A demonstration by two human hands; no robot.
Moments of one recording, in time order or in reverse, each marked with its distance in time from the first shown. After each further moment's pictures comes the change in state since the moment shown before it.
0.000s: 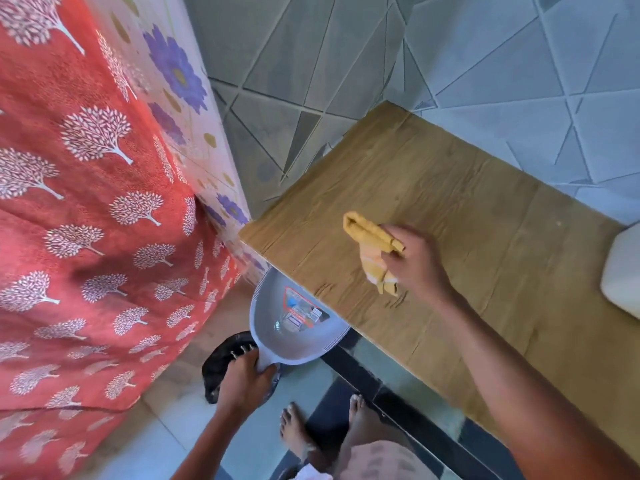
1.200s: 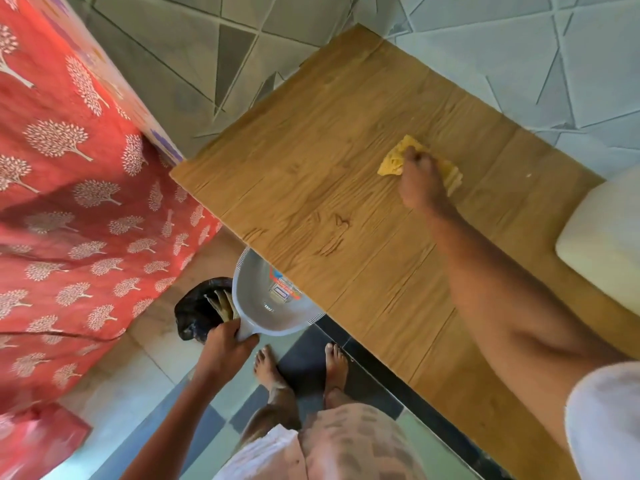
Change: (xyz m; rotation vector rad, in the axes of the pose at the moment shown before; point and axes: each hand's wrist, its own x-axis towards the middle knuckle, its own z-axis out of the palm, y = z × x) left_hand -0.061 0.065 0.087 -0.009 -0.063 -0.063; right_hand 0.055 0.178 -0.056 -0.563 -0.175 0.228
